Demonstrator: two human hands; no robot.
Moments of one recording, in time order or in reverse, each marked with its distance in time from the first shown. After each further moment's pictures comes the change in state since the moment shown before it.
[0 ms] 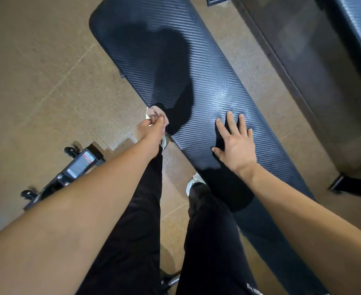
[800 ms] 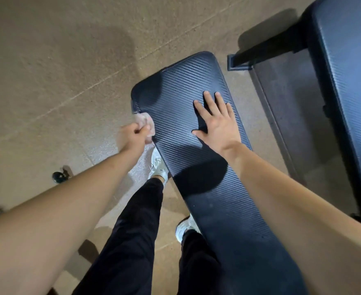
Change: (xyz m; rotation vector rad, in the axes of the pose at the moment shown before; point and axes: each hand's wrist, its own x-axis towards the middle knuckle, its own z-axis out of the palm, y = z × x) left_hand 0.128 0.153 -0.086 0.215 0.000 0.260; right_hand 0.240 -0.125 -0.168 -0.178 0.110 -0.256
